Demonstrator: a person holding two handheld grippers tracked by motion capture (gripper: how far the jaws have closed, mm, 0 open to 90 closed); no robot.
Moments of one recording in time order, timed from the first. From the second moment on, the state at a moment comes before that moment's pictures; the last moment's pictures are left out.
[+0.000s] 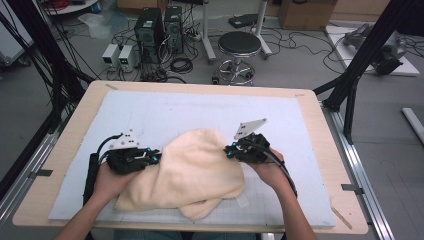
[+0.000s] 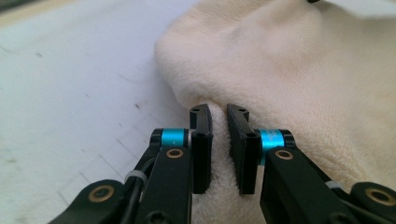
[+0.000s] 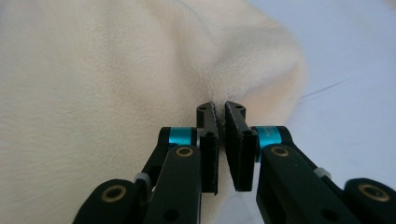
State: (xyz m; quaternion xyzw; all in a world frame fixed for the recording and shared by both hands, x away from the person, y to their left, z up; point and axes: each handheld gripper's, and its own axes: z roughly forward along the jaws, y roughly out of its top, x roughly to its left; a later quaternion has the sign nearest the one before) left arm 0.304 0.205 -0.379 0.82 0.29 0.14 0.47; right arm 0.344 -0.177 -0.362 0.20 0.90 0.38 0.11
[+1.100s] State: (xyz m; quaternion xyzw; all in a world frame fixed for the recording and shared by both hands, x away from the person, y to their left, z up) left arm 0.339 0.191 -0.414 0.88 0.30 0.05 0.37; right arm 0.340 -0.189 -0.398 0.24 0.90 0.36 0.04
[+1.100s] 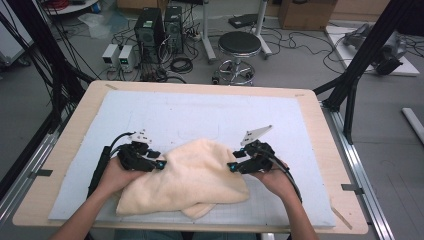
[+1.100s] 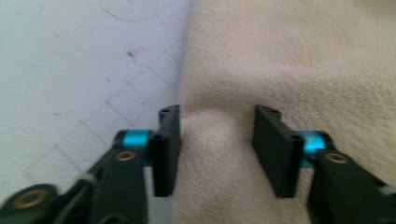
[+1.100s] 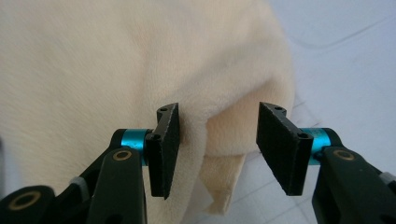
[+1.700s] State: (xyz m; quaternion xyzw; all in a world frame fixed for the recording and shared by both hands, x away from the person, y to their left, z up) left arm 0.331 0.208 -0.336 0.79 0.32 0.21 0.48; right arm 0.342 -0.195 -0.323 0.21 0.87 0.41 0.17
